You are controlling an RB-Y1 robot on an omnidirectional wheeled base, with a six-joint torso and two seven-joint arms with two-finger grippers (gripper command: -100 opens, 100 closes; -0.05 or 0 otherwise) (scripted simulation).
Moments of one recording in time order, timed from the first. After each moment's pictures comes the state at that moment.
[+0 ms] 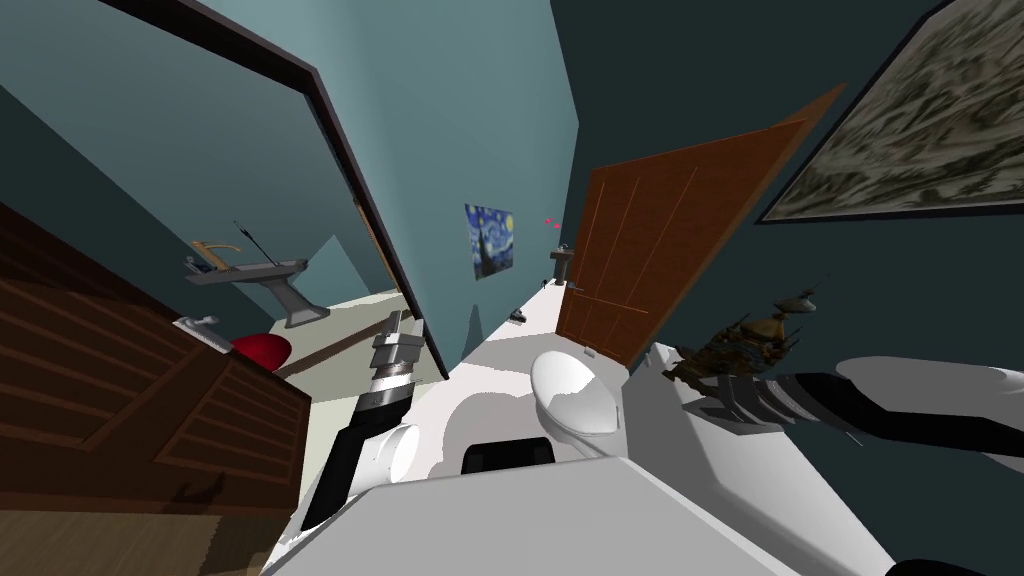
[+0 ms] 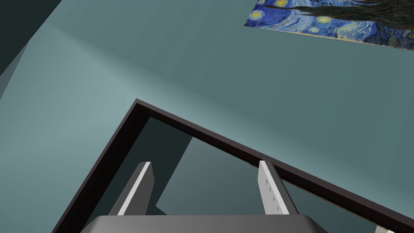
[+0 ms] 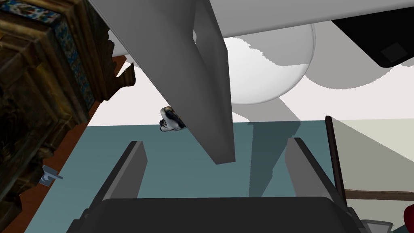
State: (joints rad) left arm 0.49 0.03 -0.04 -2.25 0.12 -0.35 0.06; right arm 1.06 -1.78 -0.18 -1.28 0.43 -0.74 0.19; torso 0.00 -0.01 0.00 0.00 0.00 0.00
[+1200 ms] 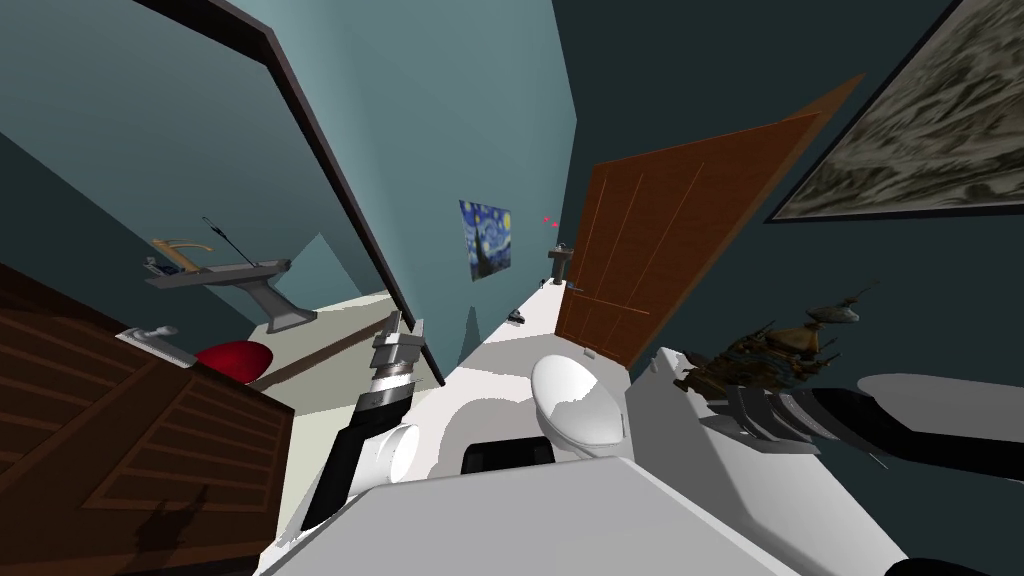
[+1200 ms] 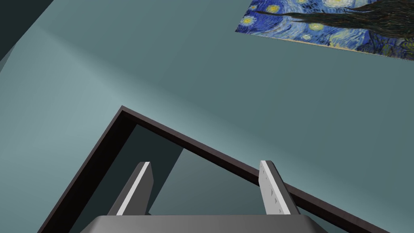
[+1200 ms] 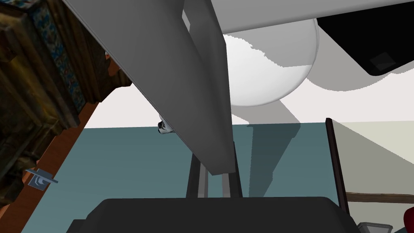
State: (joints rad) left arm 0.49 0.03 -0.04 -2.25 0.12 -0.35 0.06; right arm 1.04 -1.74 -0.12 -1.28 0.40 -0.74 0.29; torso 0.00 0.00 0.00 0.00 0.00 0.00
